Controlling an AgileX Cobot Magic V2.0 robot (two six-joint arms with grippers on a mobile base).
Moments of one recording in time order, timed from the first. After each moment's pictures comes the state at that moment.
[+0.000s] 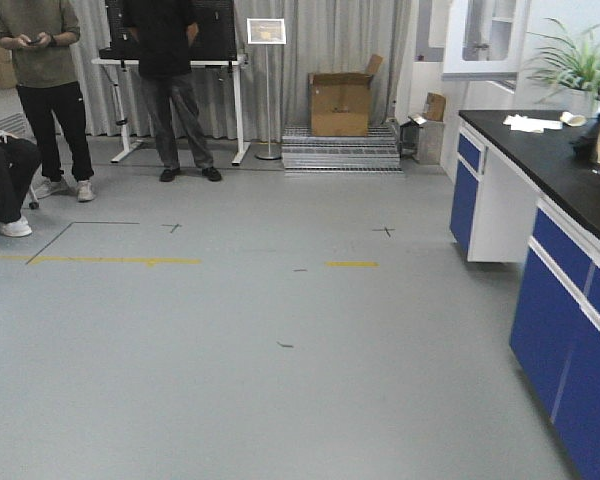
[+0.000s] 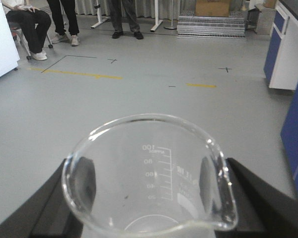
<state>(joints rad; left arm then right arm) -0.07 -0.02 0.03 0.17 0.28 -0.18 0.44 0.47 -0.52 -0.54 0.45 0.59</state>
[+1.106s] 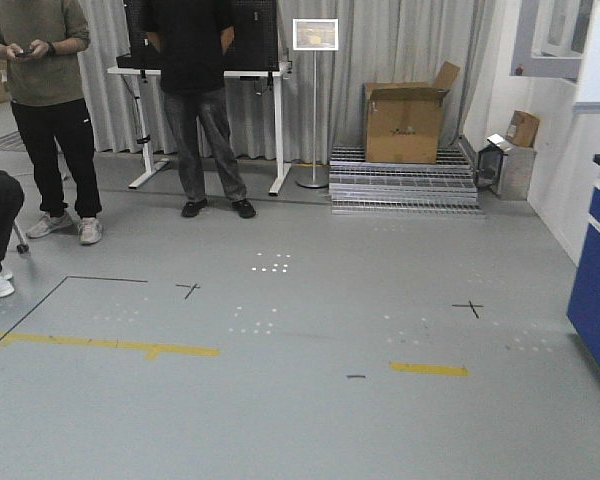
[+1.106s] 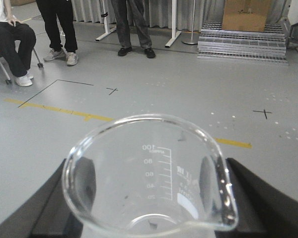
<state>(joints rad) -0.07 -0.02 0.03 0.17 0.28 -0.18 0.44 0.47 -0.52 -0.54 0.45 0.59</state>
